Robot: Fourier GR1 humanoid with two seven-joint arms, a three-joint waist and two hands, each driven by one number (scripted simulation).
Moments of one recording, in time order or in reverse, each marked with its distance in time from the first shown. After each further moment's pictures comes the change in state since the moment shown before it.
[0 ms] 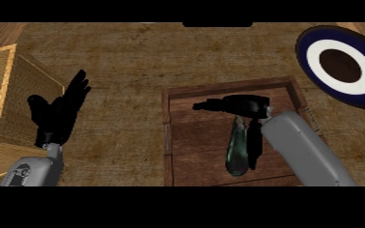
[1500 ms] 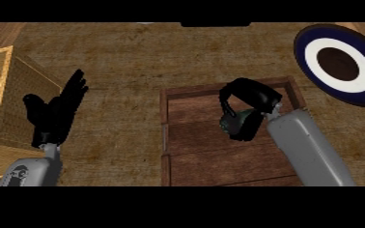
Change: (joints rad) left arm 0.007 -0.029 0.048 -0.029 -0.037 -0.030 0.032; right arm 0.042 0.041 -0.159 -0.096 0.162 -0.256 0.093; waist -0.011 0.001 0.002
